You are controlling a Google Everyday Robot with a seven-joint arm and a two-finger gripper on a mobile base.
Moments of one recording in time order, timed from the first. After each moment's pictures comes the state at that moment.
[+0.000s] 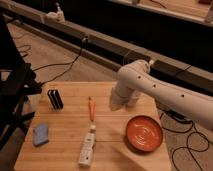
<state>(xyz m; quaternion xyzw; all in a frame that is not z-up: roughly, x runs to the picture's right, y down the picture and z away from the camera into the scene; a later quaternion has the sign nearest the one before) 0.052 0.092 0.722 -0.27 -0.18 -0.12 0.94</state>
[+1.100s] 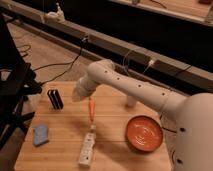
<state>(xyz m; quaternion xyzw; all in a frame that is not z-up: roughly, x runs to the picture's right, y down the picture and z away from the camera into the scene) -0.182 0.040 0.775 -0.19 -0.38 -0.14 0.89</state>
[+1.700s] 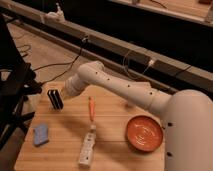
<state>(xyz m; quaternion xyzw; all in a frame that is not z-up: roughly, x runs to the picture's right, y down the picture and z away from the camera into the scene) -0.214 0.034 0.777 -0.17 -0.40 -0.15 0.89</state>
